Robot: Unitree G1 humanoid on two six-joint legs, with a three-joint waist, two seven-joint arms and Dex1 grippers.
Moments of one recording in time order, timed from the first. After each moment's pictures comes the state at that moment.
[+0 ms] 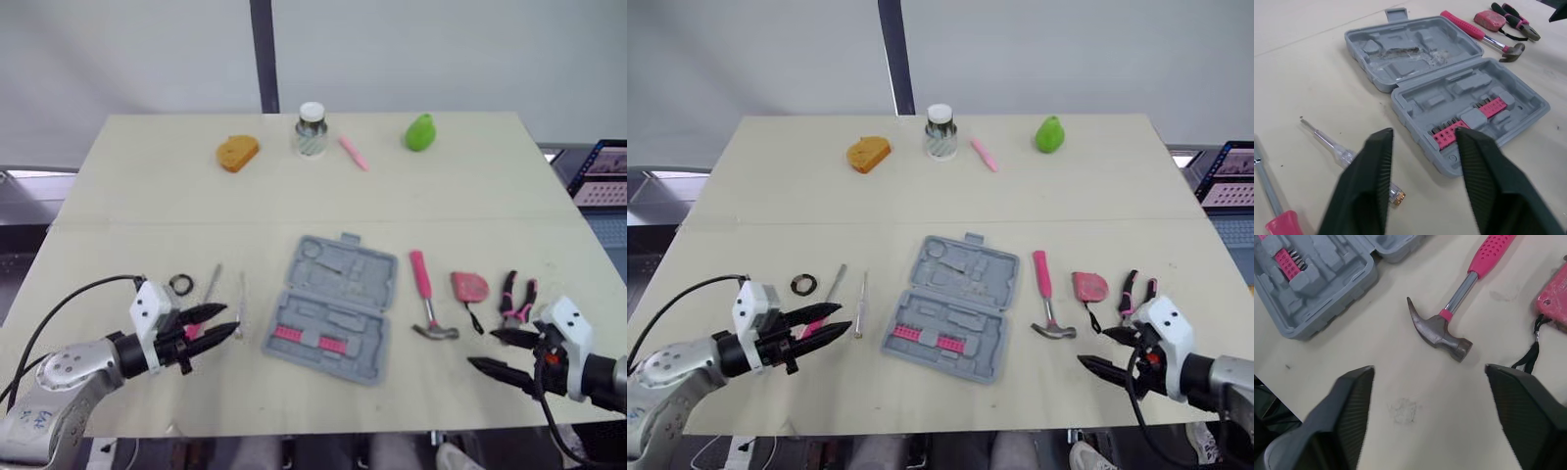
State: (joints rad) left arm 0.13 0.74 0.24 -0.43 -0.56 0.53 -0.80; right arm 0.30 -0.90 -0.45 -0.41 0.56 0.75 0.93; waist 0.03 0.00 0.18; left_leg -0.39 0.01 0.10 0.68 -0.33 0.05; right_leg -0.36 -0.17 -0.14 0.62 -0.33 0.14
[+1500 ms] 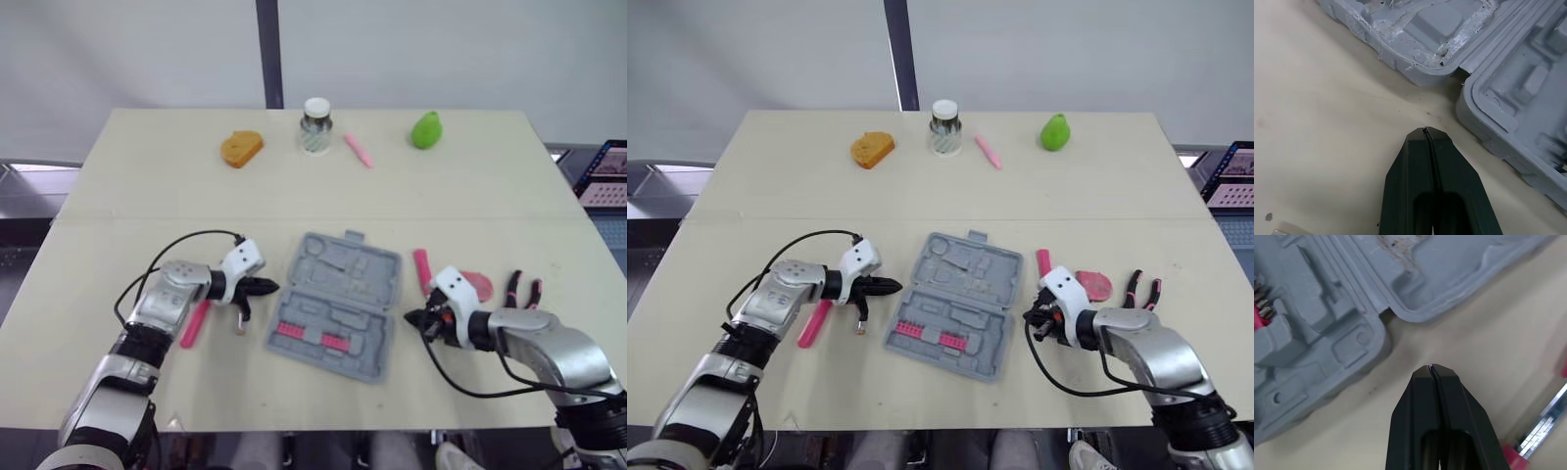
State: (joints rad) left arm -0.61 0.53 -0.25 0.47 -0.08 0.27 -0.96; right arm -0.20 -0.73 0.09 -0.26 0.39 0.91 0.70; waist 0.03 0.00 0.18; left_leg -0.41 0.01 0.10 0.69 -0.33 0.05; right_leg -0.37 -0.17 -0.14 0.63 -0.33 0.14
